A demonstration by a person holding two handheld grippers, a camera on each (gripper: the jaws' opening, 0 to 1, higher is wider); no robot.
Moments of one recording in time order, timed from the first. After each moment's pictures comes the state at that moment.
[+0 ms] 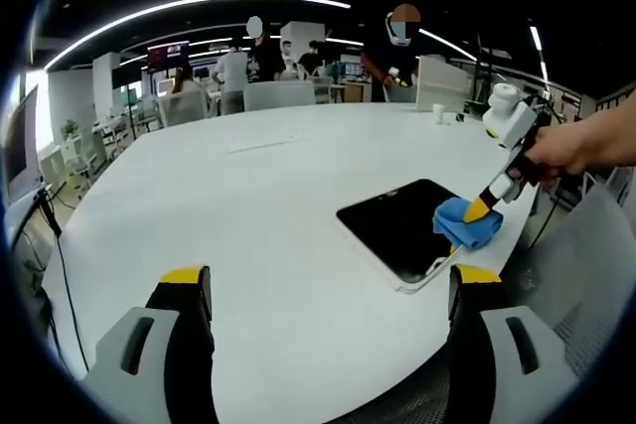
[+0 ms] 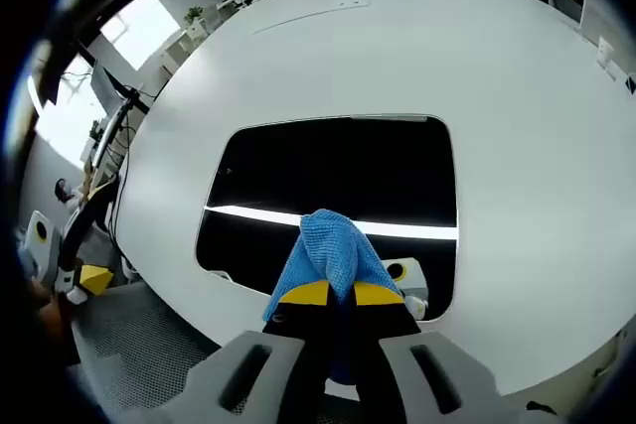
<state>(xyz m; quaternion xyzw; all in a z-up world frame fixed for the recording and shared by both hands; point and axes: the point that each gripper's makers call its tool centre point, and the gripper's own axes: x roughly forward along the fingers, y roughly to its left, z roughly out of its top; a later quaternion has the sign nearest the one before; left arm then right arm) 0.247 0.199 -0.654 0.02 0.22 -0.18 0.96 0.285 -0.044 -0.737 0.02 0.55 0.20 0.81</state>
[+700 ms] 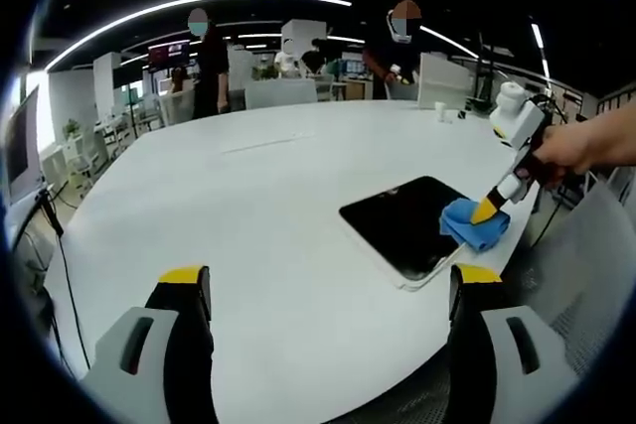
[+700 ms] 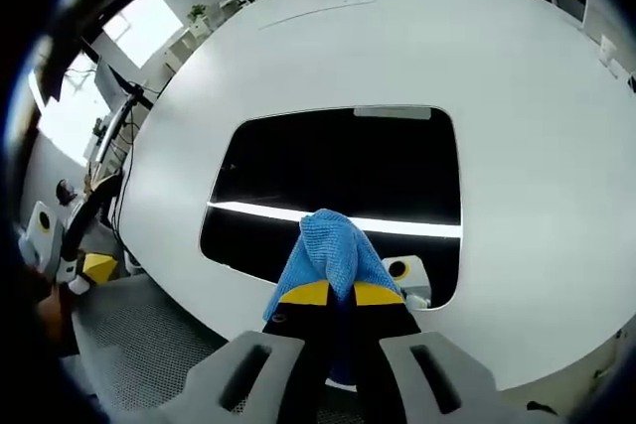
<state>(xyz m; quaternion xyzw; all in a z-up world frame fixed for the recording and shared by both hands) 0.247 0.202 -0.656 0.02 0.22 -0.17 0.96 0.277 -0.043 -0.737 0.01 0.56 0.21 0.80</state>
